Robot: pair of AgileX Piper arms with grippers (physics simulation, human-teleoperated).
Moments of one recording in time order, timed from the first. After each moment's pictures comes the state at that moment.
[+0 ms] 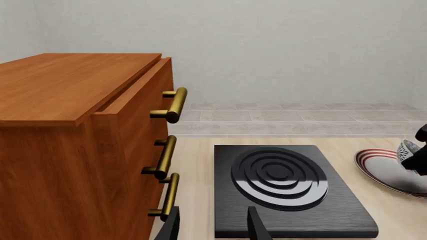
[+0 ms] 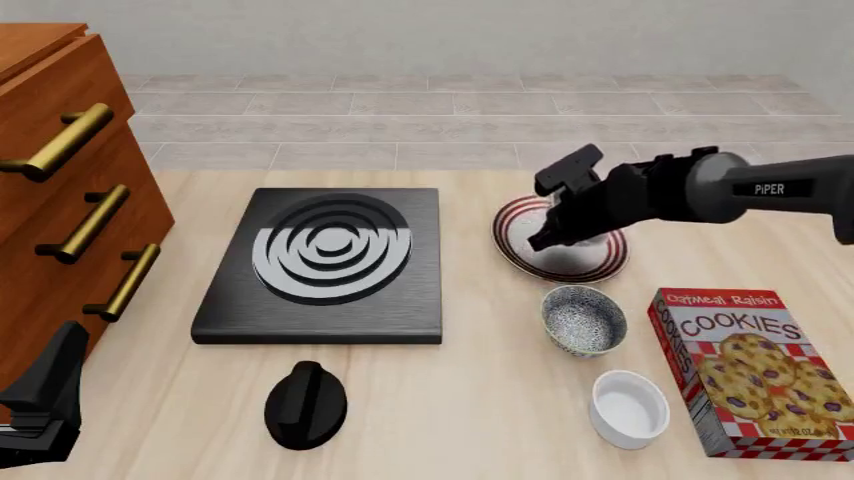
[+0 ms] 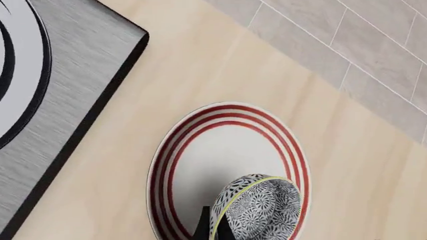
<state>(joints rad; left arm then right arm) 0.00 0.00 0.00 0.00 0.00 0.23 1.97 -1.24 0.22 -0.36</state>
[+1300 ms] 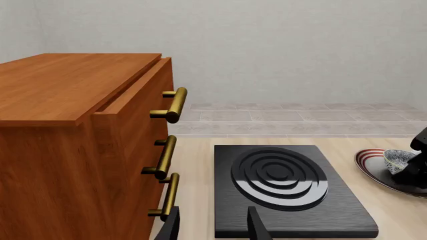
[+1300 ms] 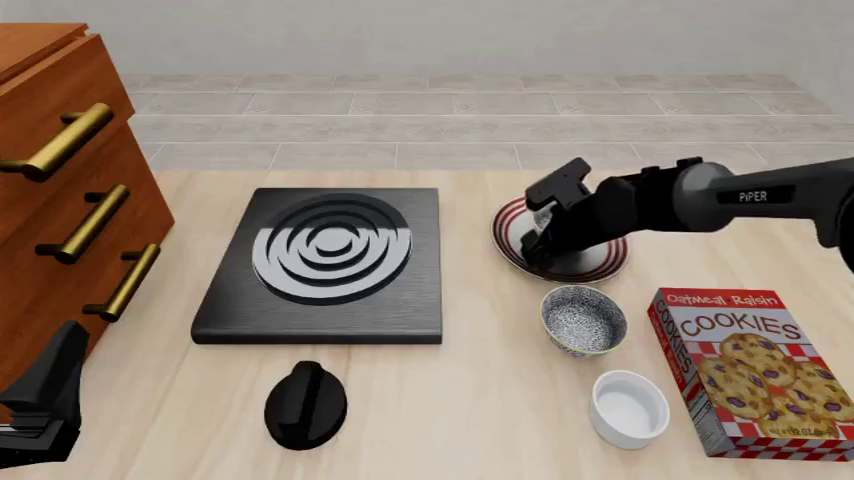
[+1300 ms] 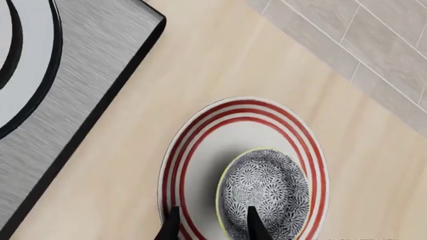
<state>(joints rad) 0.00 0.00 0.00 0.00 0.00 0.25 1.99 -1.22 0.21 -0.38</state>
